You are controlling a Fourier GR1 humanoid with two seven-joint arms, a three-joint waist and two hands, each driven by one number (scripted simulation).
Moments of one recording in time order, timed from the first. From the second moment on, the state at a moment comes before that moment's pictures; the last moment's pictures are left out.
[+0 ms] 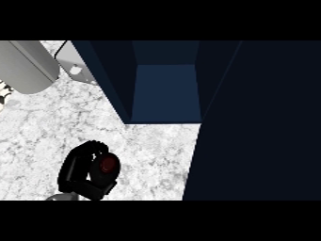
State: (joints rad) left arm -0.05 0.03 0.06 -1.04 0.07 -0.36 -0.65; right arm -0.07 -0.52 0.71 -2.51 0.11 -0.70 0.49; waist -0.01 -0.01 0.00
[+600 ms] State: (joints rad) left arm 0.05 0.00 -0.22 -1.42 0.16 -0.12 -0.40; right arm -0.02 -0.55 0.74 -2.51 0.10 -0.73 0.43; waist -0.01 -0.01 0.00
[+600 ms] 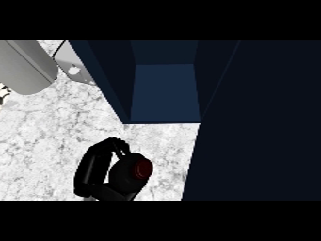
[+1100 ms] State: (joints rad) left arm -0.08 0.00 -0.26 -1.42 0.14 0.11 -0.36; right arm 0.01 -0.60 0.74 -2.51 0.10 -0.74 0.41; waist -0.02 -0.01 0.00
